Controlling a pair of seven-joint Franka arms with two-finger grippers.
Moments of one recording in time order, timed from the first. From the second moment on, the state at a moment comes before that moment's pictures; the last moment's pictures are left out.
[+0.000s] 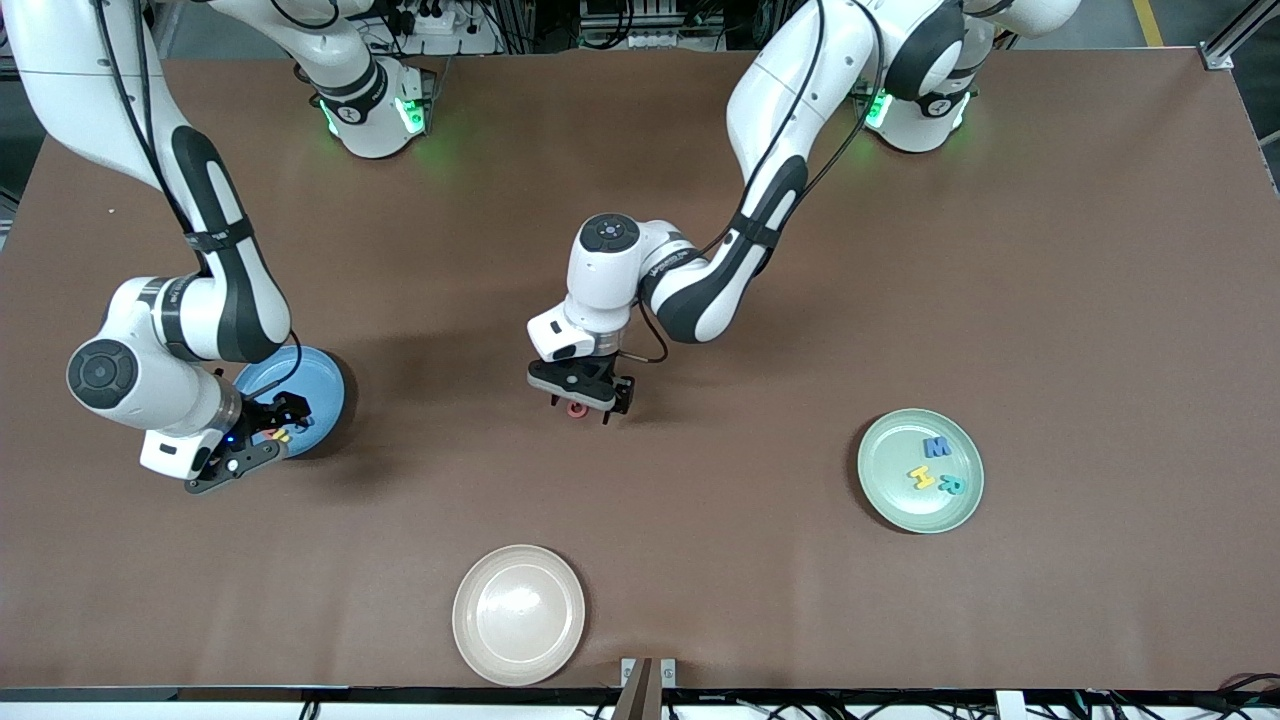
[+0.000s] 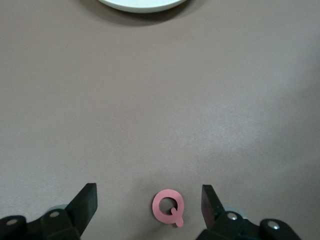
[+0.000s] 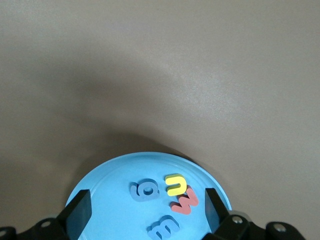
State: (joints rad) left arm -0.88 1.03 0.04 -1.16 0.25 2.60 -0.72; right arm 0.01 0.52 -0.07 -1.81 -0.04 2.30 -0.50
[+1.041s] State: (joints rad) left arm -0.91 1.08 0.08 -1.16 0.25 2.63 -0.72; right arm 0.01 0.30 -0.06 -1.93 -0.03 2.21 -0.38
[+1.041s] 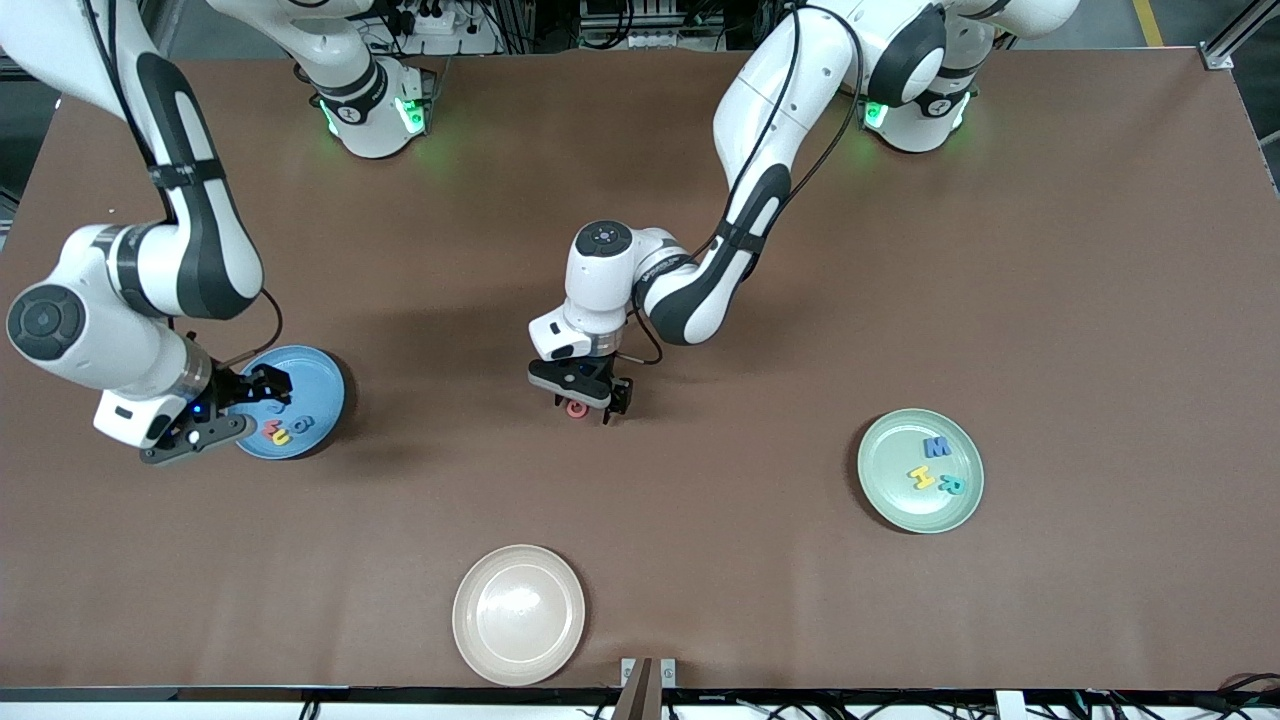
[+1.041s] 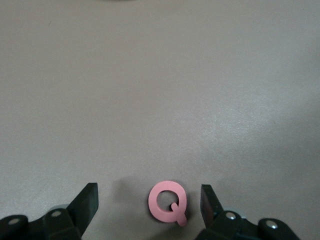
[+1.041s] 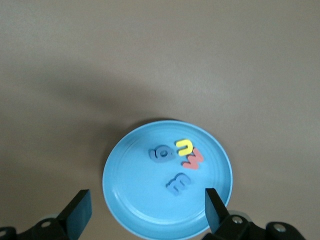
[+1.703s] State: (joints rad) left arm -0.92 1.10 0.08 -1.15 0.25 2.63 -0.72; right arm 0.02 0.12 -0.06 -2.09 -0.03 2.20 -0.19
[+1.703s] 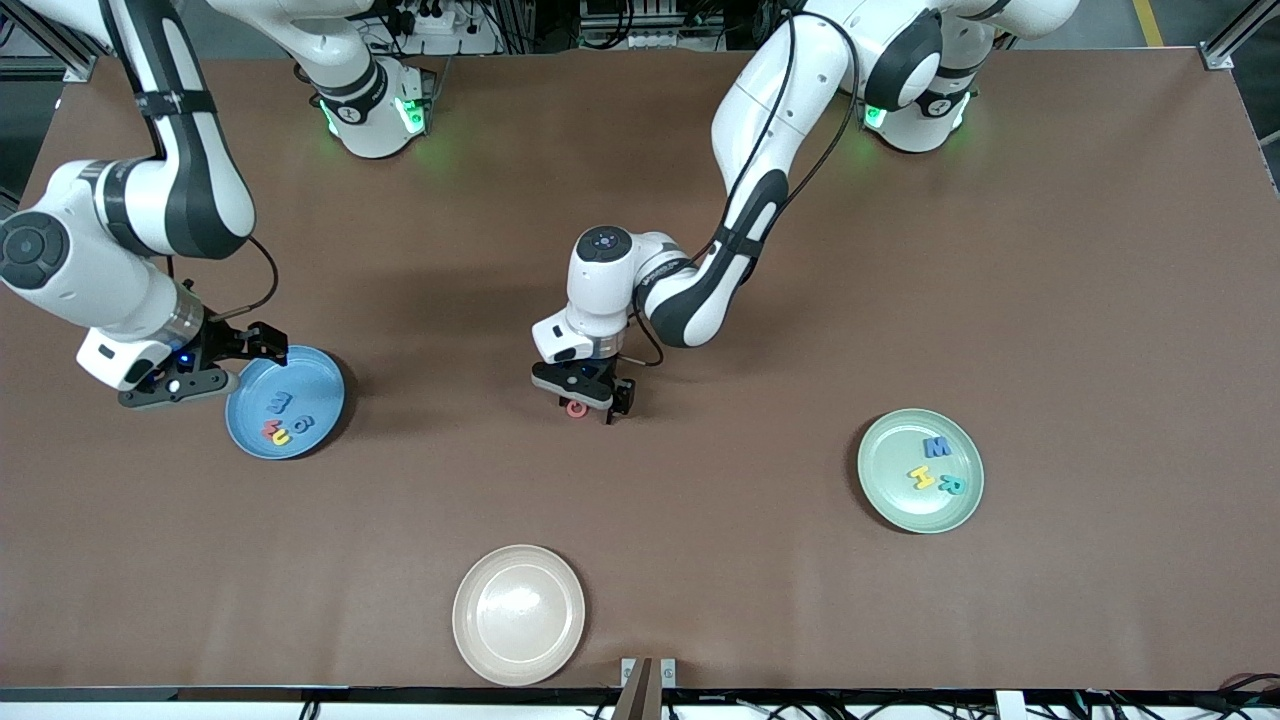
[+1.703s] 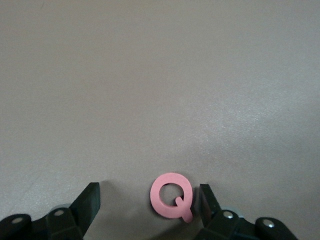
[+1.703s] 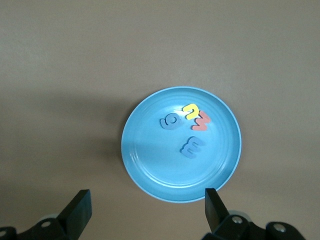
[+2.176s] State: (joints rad) left arm -0.92 1.10 0.09 -1.15 0.25 2.63 -0.72; right arm 0.03 0.03 -0.05 -2.07 -0.03 2.10 -0.11
